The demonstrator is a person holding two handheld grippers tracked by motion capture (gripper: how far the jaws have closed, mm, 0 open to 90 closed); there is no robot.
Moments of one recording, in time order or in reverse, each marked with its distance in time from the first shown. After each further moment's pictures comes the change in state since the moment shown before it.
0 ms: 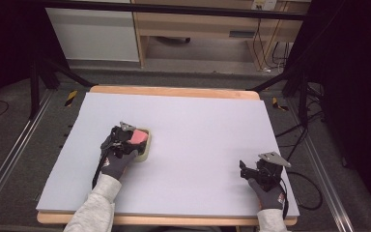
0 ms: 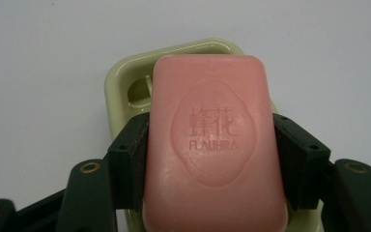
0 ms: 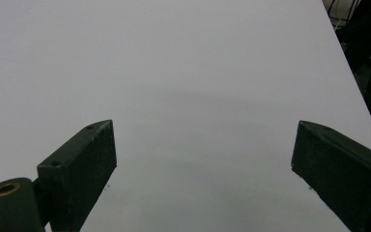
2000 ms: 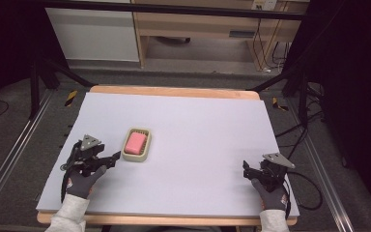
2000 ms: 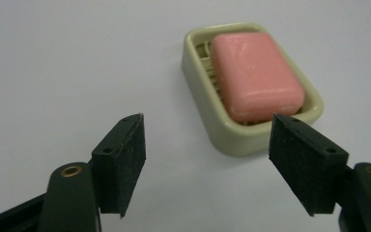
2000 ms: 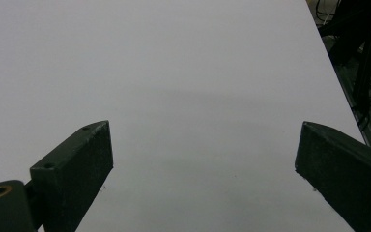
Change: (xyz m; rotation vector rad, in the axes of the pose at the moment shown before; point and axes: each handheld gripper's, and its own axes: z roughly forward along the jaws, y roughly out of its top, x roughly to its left) left arm 0.046 -0.063 -0.078 -0.141 -0.014 -0.032; right arm -0.010 -0.004 -0.001 0.001 -0.036 0.020
